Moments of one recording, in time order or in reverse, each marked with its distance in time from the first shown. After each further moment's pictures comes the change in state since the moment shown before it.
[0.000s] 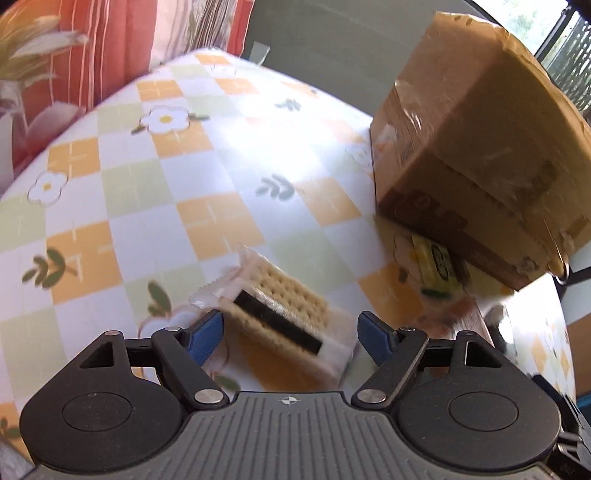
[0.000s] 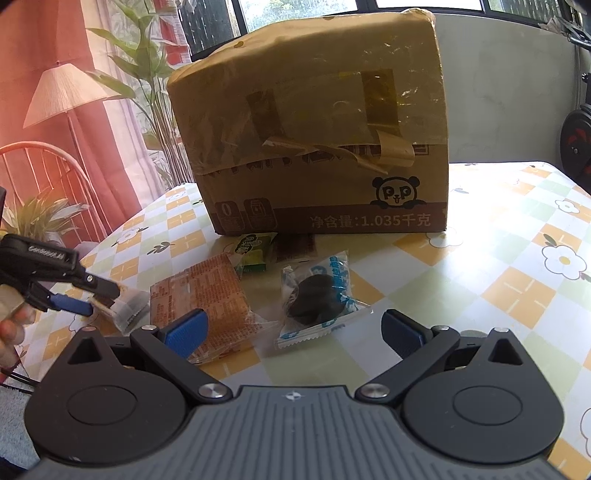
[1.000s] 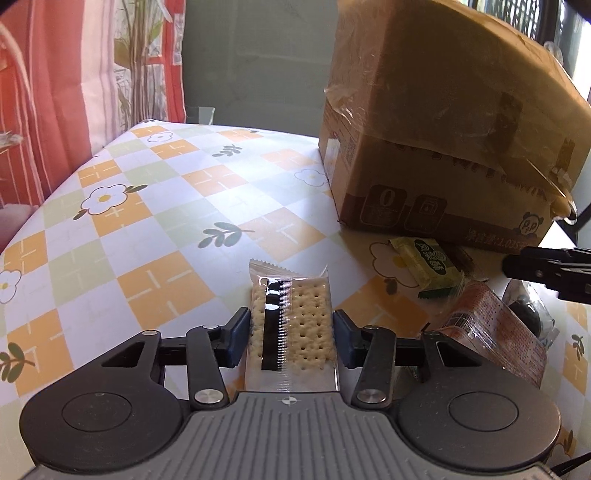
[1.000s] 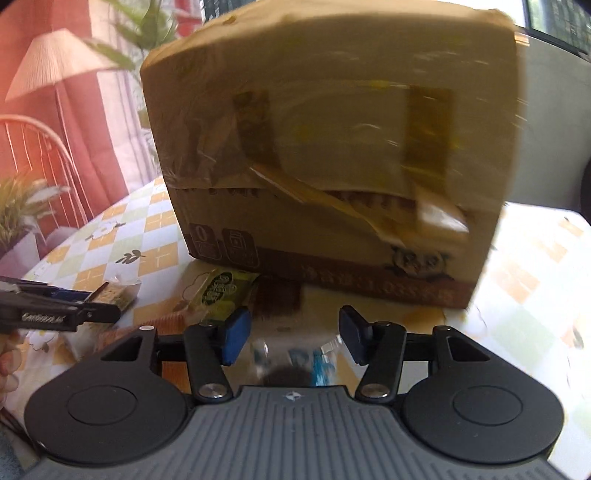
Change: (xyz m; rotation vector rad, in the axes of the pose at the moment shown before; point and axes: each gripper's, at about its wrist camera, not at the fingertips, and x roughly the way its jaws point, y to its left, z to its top) left arm 0.029 -0.038 -0.020 0.273 -0.188 0.028; right arm 0.081 -0.005 0.068 -0.166 0.080 0.002
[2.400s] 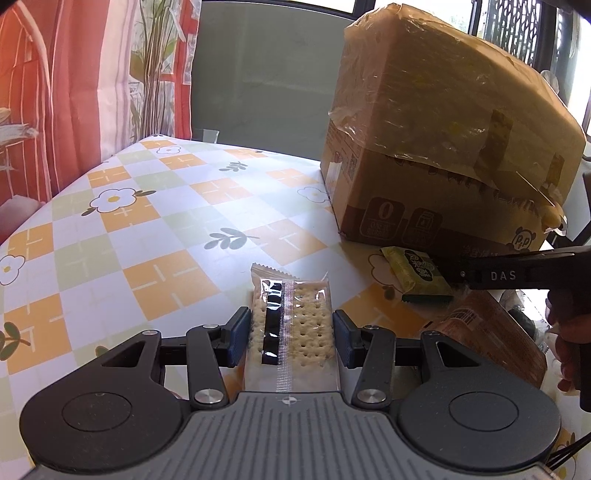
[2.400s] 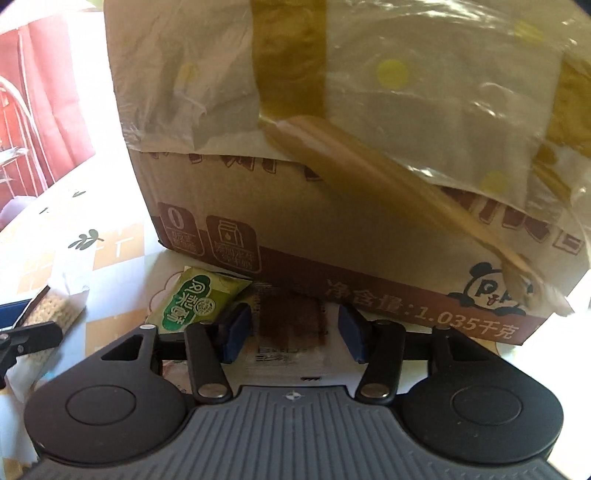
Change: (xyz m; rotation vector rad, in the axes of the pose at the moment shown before) left arm -0.008 0.004 -0.019 -0.027 -0.100 -0.018; right arm 0.067 0.020 0.011 -0.035 0.115 -0.095
